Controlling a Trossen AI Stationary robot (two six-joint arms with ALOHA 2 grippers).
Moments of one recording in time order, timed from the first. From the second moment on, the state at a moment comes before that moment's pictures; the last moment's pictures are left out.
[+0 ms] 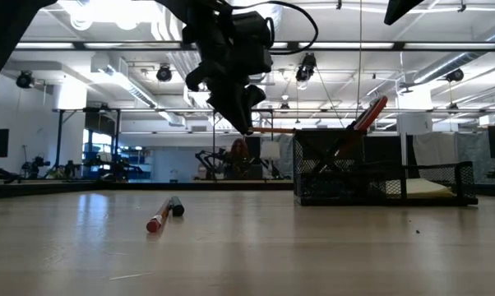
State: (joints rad) left arm 0.25 1.89 1.60 -0.86 0.20 0.65; right arm 0.13 1.19 1.52 -1.57 0.83 1.21
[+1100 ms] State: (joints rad) left arm 0.04 1.89 1.82 -1.11 -0.64 0.99; right arm 0.13 1.19 1.52 -1.57 0.83 1.13
